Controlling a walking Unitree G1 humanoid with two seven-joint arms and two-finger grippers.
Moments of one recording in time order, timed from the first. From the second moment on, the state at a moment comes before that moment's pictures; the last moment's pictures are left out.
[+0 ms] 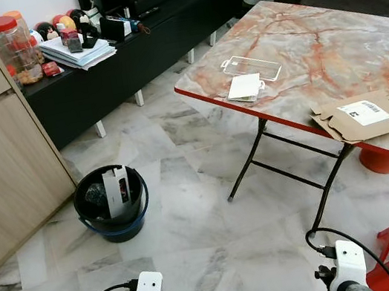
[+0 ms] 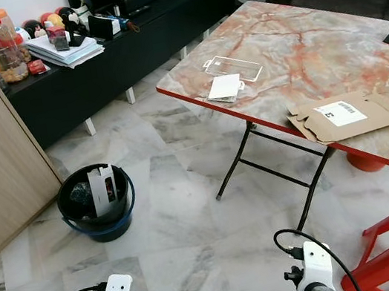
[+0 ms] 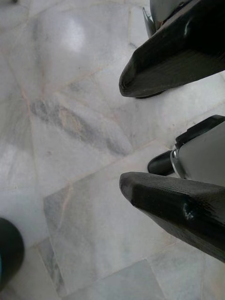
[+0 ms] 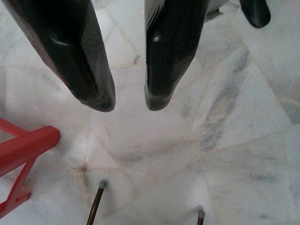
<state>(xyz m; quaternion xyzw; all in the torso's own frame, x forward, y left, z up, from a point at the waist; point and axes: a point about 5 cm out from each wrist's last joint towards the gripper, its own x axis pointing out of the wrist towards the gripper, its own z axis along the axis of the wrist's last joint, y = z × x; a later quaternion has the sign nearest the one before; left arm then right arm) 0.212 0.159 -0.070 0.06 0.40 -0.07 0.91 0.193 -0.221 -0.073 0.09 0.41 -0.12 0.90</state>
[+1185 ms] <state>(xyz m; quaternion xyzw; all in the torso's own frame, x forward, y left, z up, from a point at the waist) 0.212 0.167 -0.069 0.06 0.40 -0.05 0.91 0.192 -0.220 -0.073 0.09 0.41 -0.12 0.90</state>
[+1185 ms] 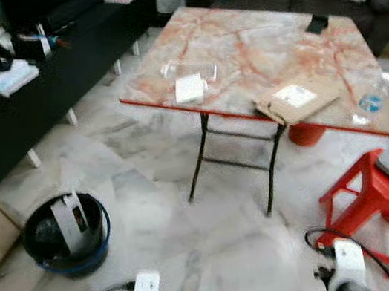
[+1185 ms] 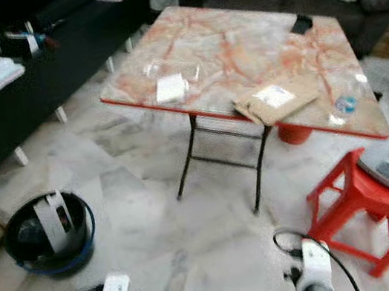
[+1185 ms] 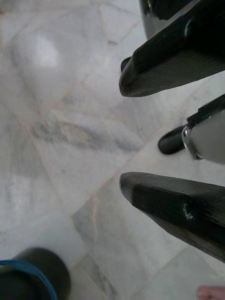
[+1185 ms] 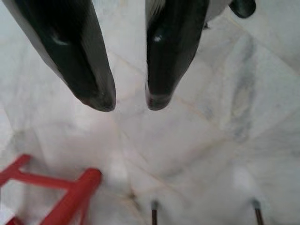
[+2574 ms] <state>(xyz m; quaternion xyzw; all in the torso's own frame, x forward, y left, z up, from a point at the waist) 0.226 0.173 -0.061 0.07 0.38 -0.01 0.92 0.204 -0.220 -0.067 0.10 0.39 -0.12 0.91</state>
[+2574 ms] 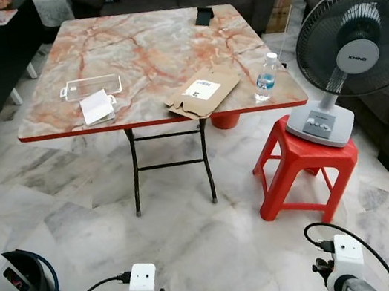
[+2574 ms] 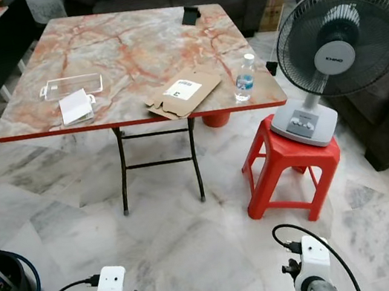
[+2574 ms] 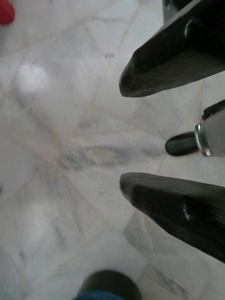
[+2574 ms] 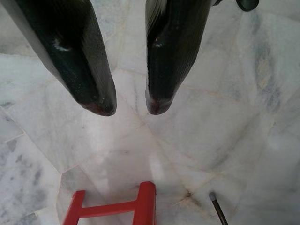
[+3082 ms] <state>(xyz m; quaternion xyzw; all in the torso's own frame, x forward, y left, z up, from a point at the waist) 0.227 0.182 -0.058 0.07 0.37 0.00 0.92 0.205 -0.213 -0.067 0.11 0.38 -0.11 0.91</state>
